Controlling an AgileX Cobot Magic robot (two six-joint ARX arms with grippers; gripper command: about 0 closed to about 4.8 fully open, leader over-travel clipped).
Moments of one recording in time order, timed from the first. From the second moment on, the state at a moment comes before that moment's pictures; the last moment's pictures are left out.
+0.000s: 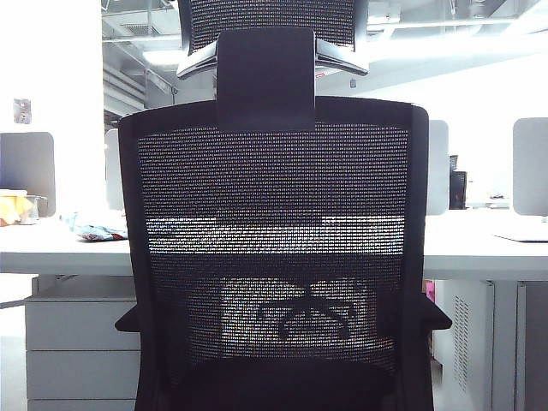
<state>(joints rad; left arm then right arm) -0.03 0.00 0.04 -0.18 -0.08 -0.13 0.14 0.24 0.79 -0.62 -0.02 0.20</state>
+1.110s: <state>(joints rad) -0.04 0.00 0.01 -0.15 -0.03 -0.12 0.14 0.24 0.79 -0.62 -0.02 0.20</state>
